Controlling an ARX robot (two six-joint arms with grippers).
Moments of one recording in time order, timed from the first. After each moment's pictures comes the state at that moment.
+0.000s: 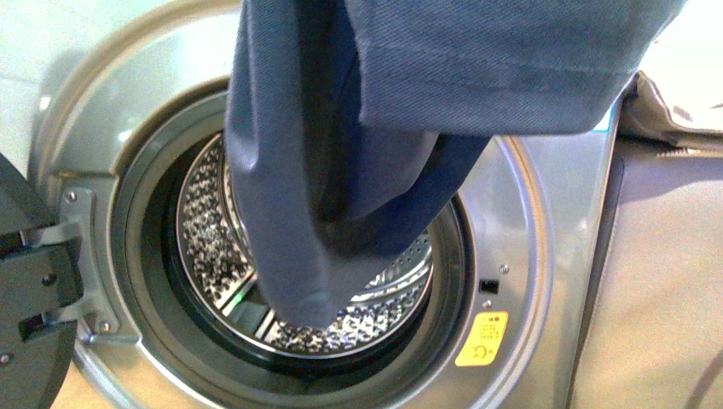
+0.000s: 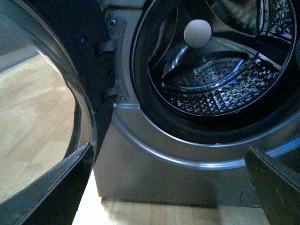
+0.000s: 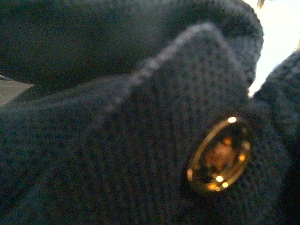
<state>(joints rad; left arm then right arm) 0.01 0.01 0.01 0.01 0.03 -0.01 0.52 1.44 1.94 -0.11 -0.17 -0.11</state>
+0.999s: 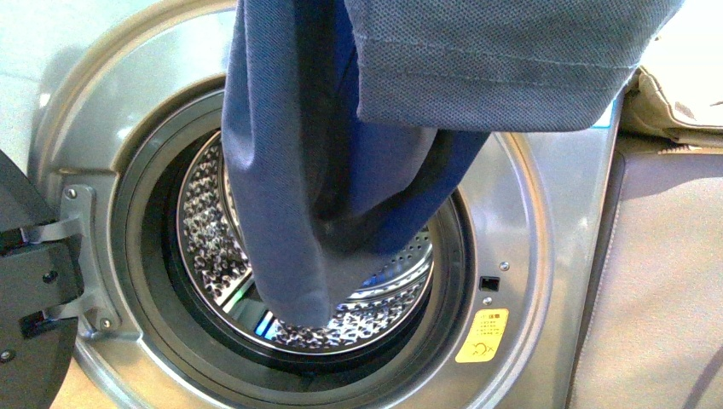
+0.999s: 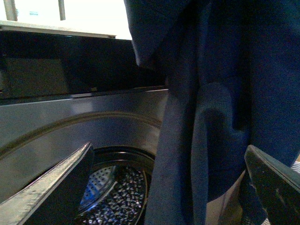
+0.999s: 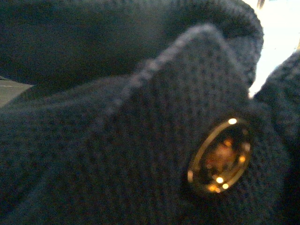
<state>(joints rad) 0.01 0.79 0.62 0.64 0.64 -0.19 0.52 1.44 1.93 -0.11 -0.17 -0.11</state>
